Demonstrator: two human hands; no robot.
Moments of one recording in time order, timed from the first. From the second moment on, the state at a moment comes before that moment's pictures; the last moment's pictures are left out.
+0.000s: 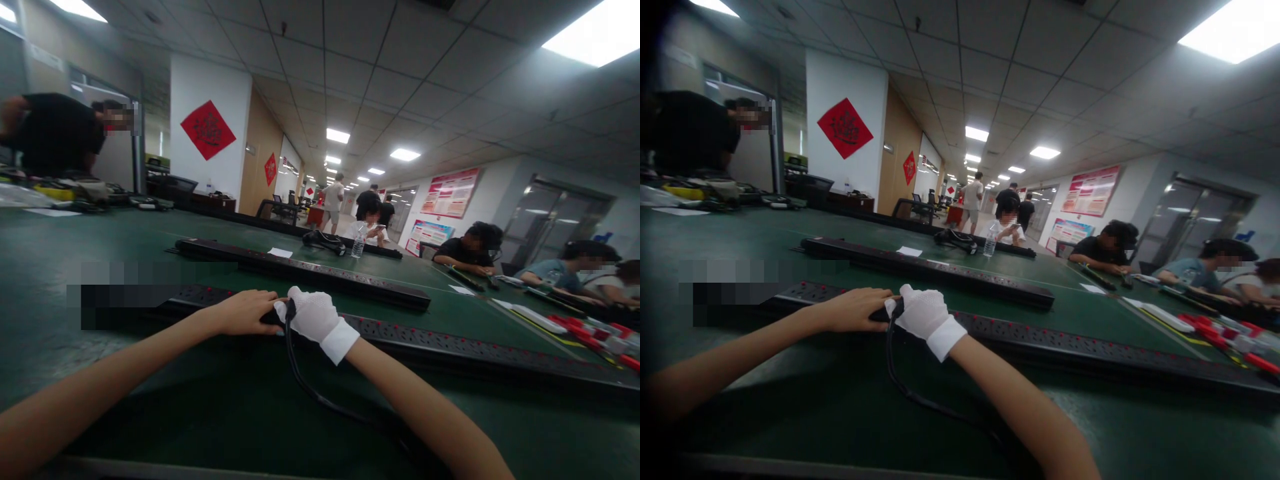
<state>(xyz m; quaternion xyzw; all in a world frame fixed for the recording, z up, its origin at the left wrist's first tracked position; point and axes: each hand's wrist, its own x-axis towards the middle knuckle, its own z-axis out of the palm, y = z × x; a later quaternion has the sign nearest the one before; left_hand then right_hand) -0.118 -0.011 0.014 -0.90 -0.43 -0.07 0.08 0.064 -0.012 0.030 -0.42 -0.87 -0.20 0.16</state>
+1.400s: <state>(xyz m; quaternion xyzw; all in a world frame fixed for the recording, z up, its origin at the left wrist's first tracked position) -0.116 -0.013 0.014 -0.89 -0.44 -0.07 0.07 0.063 -0.007 0.026 -0.42 -0.87 -0.20 0.18</state>
